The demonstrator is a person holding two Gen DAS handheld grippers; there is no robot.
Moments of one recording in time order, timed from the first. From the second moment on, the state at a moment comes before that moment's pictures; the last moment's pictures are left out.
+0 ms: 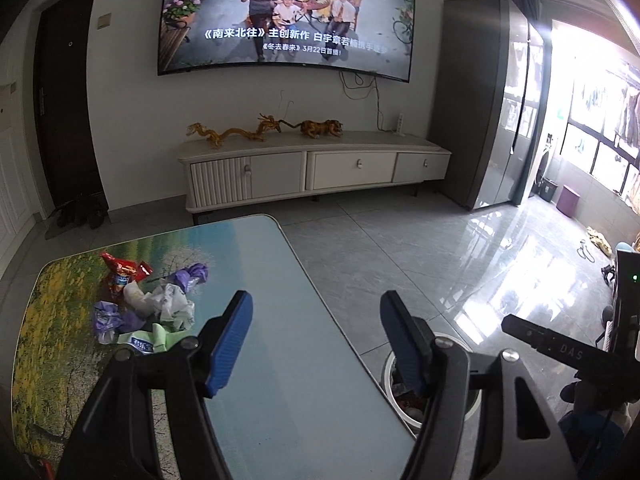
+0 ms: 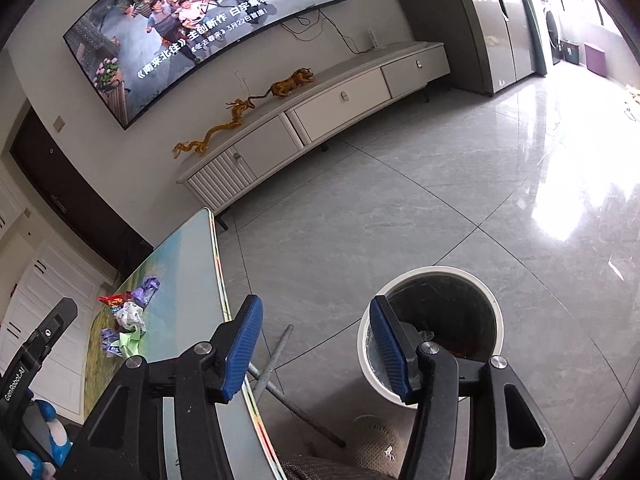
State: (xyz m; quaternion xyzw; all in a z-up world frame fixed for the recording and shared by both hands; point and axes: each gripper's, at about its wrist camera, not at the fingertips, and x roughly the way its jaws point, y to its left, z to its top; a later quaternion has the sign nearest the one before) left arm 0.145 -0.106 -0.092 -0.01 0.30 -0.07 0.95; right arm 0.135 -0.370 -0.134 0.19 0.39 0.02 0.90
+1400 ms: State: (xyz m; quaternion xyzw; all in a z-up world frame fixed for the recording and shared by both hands) left arm 0.108 0.087 -0.012 -0.14 0.21 0.09 0.96; right arm 0.142 -0.201 -0.028 0.06 0.31 0.18 0.93
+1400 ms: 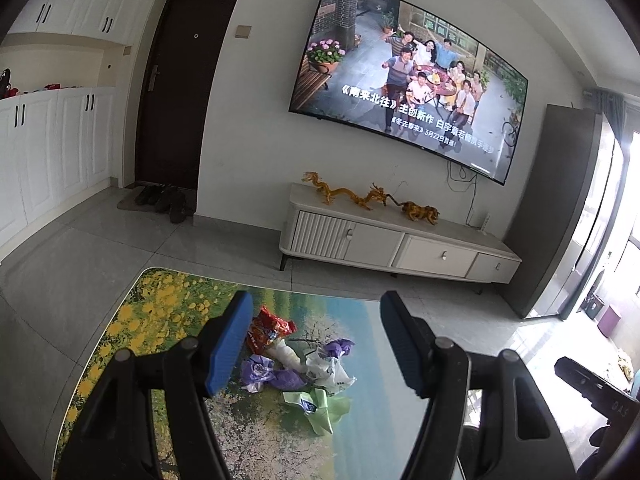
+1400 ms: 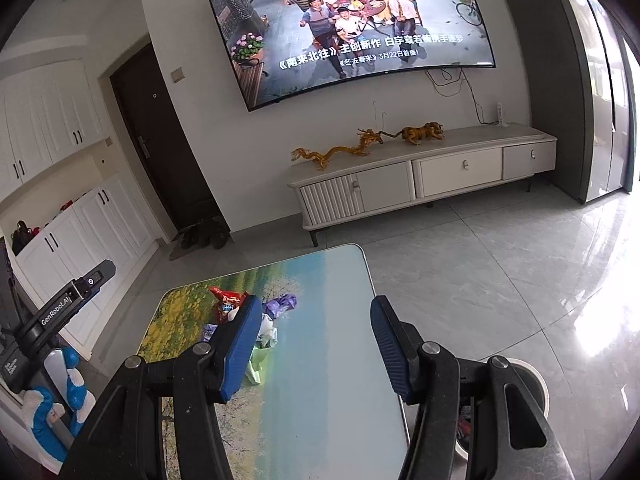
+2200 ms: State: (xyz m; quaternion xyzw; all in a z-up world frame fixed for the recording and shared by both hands) left arm 0.196 0.185 -0.143 -0.21 0.36 0.15 0.90; right arm 0.280 -0.116 -0.124 0.06 0.42 0.26 0.87
